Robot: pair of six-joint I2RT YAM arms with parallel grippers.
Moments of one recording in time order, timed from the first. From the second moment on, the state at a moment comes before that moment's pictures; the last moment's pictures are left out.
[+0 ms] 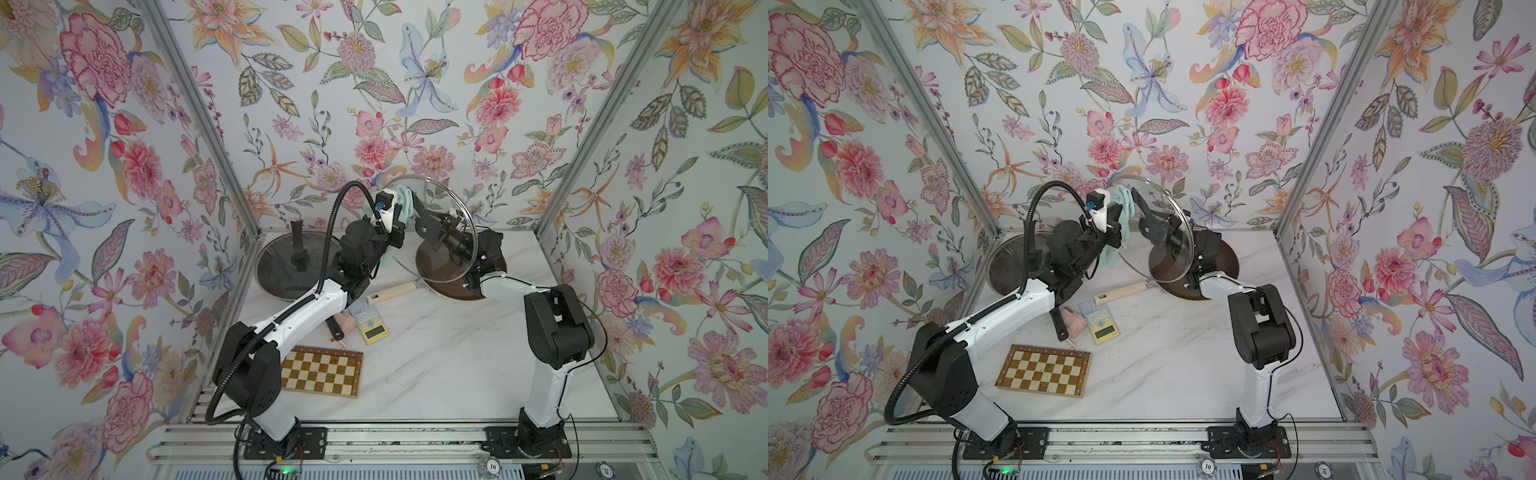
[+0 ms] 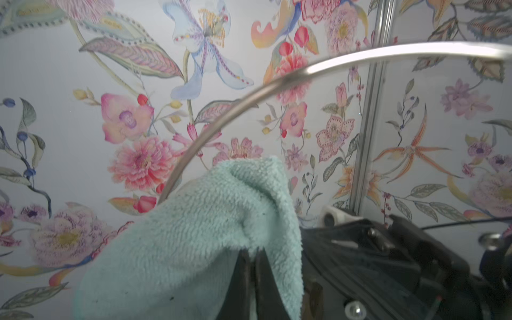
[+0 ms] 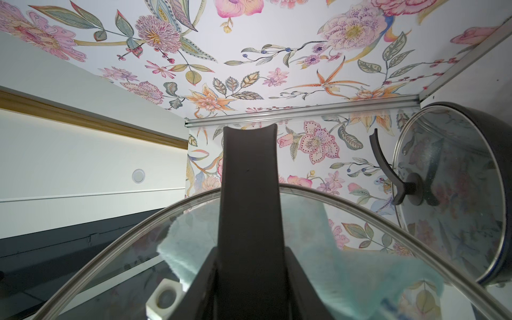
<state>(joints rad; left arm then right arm) -0.62 1.62 1.30 0.40 -0.12 0.04 0.34 1.91 1.26 1.11 -0.63 1.99</state>
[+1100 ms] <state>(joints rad) -0.72 1.68 1.40 0.34 -0.17 0.00 0.35 1.98 1.28 1.23 -0.62 2.02</state>
